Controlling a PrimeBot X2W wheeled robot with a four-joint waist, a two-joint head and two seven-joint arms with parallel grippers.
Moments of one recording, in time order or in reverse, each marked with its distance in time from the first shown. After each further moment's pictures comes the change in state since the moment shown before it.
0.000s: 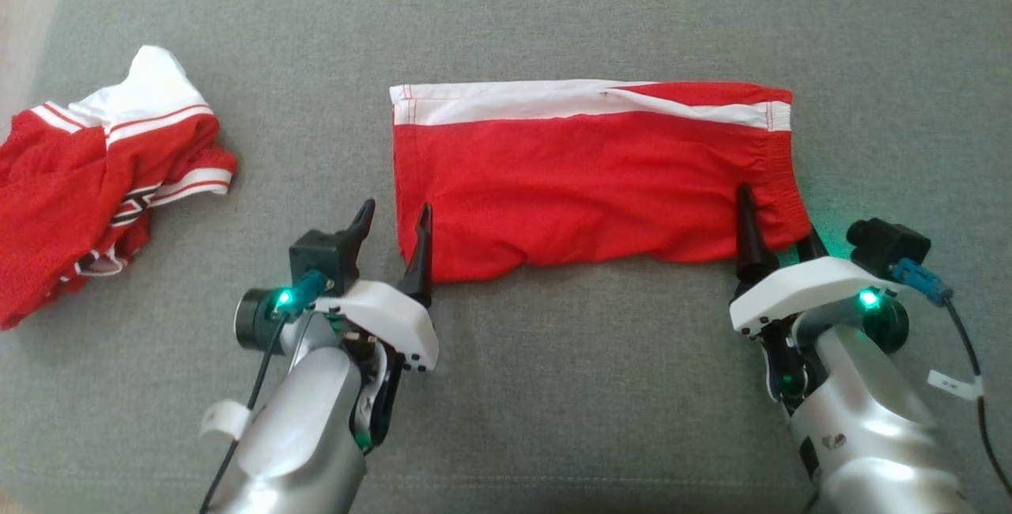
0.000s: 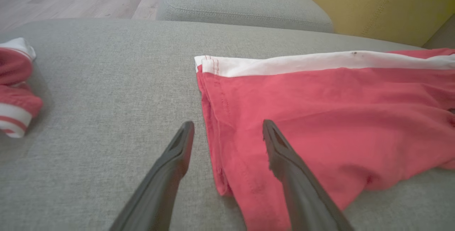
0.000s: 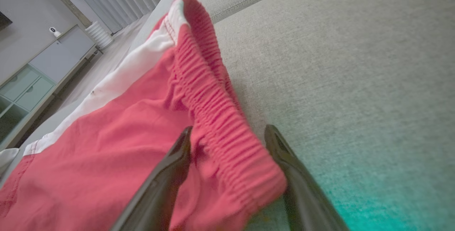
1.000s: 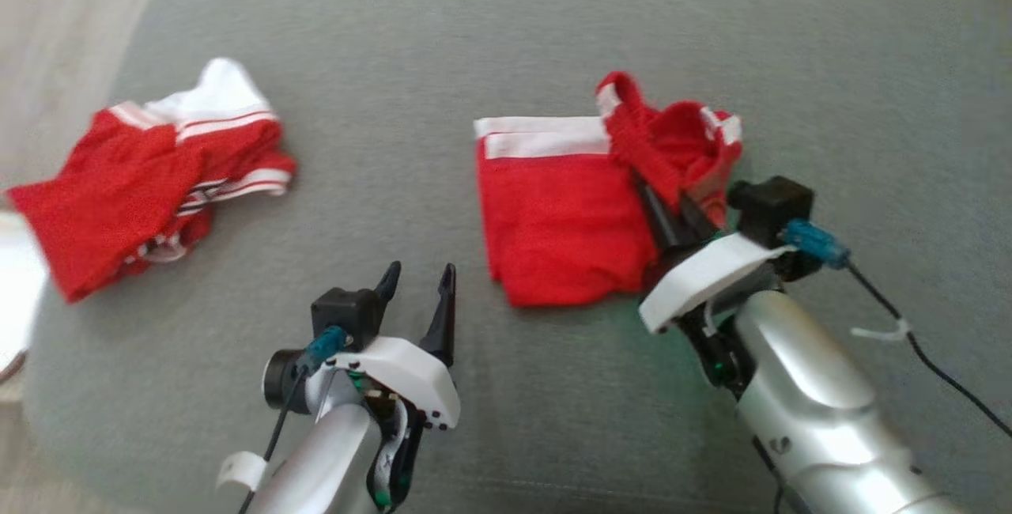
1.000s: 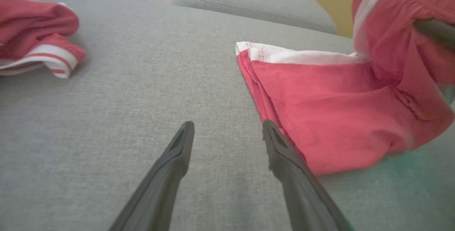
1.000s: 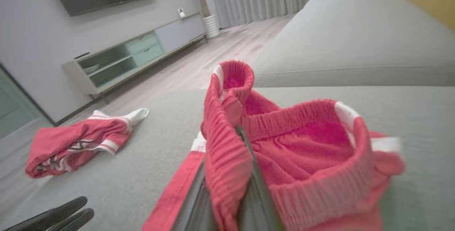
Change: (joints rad) left arm 0.117 0.003 -0.077 -0.053 -0.093 0.021 0.000; right arm -0.025 -0.020 0.335 -0.240 -0.064 0.000 0.034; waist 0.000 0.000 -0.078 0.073
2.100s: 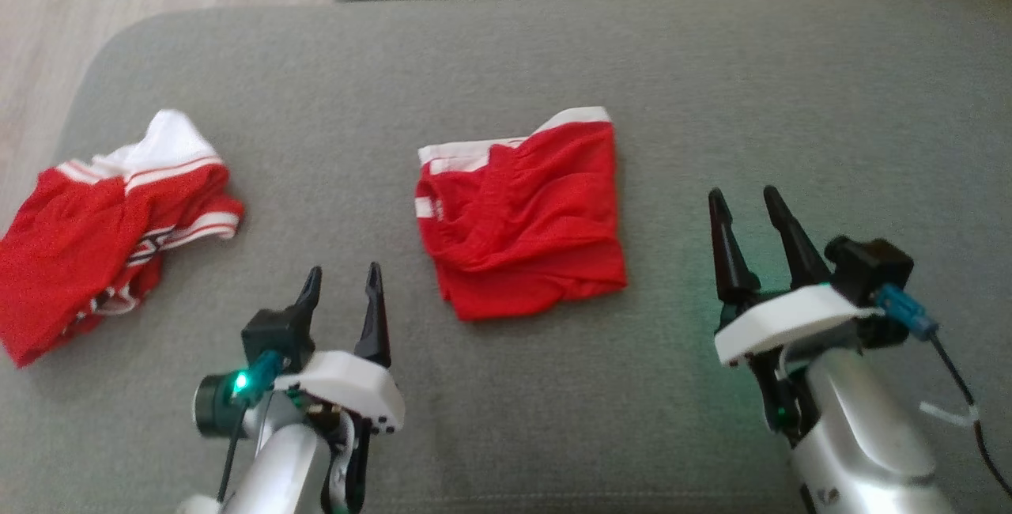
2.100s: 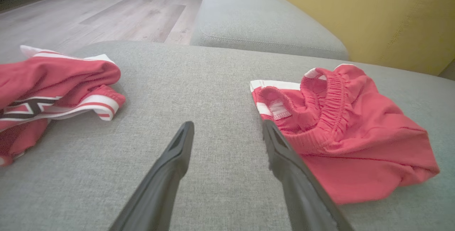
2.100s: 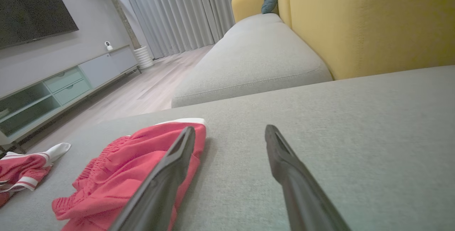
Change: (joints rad) left arm 0.104 0.006 0.198 -0.115 0.149 0.050 0.000; right arm 0.180 0.017 -0.300 -0.092 -0.132 0.000 -0.024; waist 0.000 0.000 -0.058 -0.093
